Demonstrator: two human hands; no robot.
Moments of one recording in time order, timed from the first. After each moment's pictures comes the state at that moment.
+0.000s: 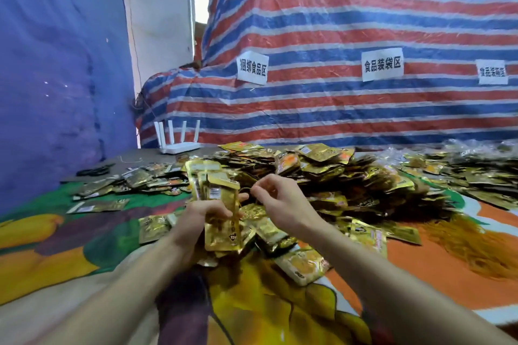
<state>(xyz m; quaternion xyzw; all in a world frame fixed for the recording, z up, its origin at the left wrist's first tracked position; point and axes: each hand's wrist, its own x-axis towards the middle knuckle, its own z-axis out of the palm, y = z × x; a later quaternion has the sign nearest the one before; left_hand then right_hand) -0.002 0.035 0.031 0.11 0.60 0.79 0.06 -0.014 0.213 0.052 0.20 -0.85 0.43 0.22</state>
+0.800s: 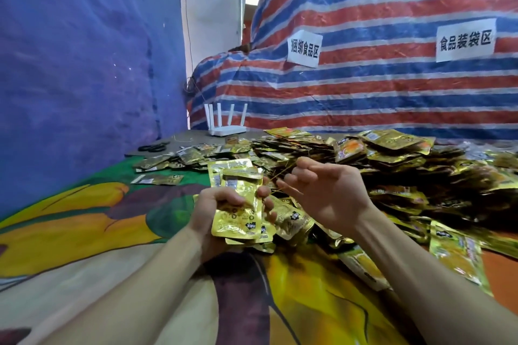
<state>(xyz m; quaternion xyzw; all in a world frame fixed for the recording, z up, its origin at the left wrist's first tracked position) -0.017 -0.026 0.004 0.21 0.38 0.88 0.17 -0.044 0.179 0.042 0.25 -0.39 0.86 -0.22</state>
